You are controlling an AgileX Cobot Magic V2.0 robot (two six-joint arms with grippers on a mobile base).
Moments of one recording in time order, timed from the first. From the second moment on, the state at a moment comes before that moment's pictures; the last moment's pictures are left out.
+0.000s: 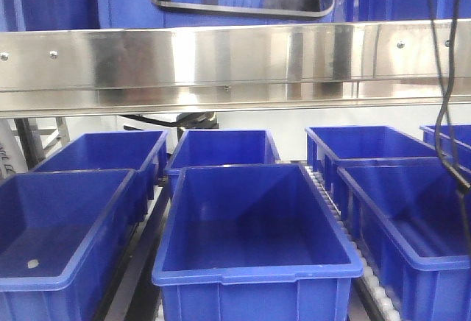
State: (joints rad) left arm -0.58 1.91 -1.79 0.54 0.64 -0.37; right arm 0.19 1.94 -1.79 0.11 0.60 0.05
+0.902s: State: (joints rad) left arm -0.56 1.87 -1.79 0.55 0.56 -0.36; right arm 0.22 1.91 -1.80 0.12 0.58 0.03
